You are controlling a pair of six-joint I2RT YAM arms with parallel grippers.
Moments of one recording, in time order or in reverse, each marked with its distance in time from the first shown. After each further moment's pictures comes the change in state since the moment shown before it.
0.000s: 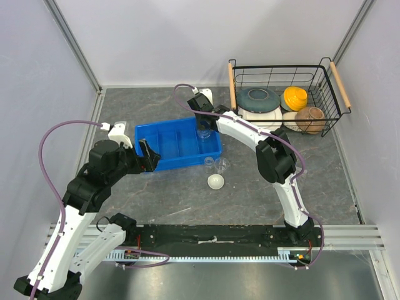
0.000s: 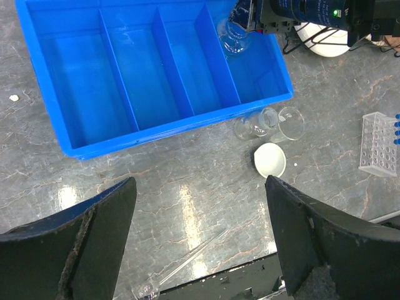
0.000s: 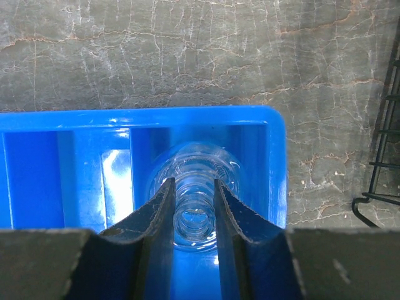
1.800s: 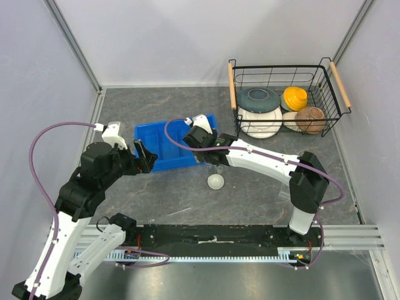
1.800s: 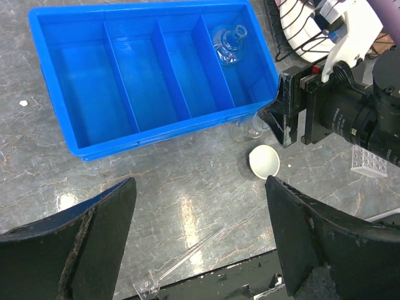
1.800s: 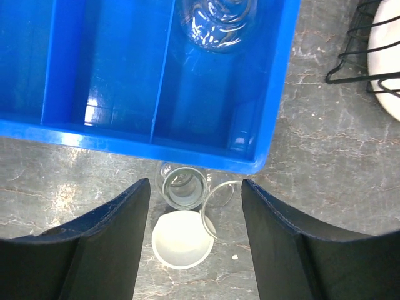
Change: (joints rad) left arm 0.000 -0.029 0.062 -0.055 -0.006 0.006; right arm 0.273 -0.448 -0.447 -0.103 0.154 -0.011
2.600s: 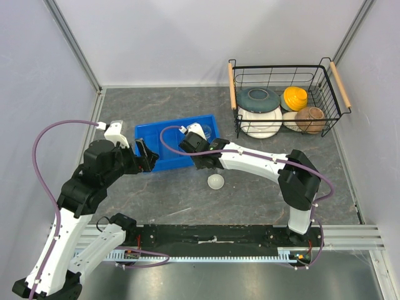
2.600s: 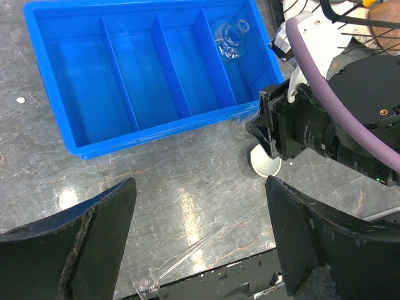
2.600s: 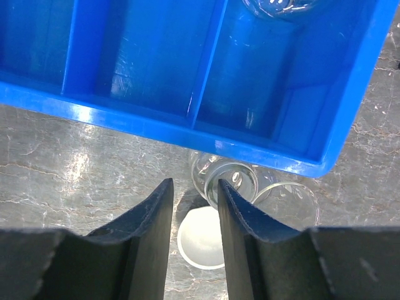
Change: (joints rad) left arm 0.000 0.027 0.000 0.002 0.006 0.000; right arm 0.020 0.069 -0.027 0.038 -0.117 0.014
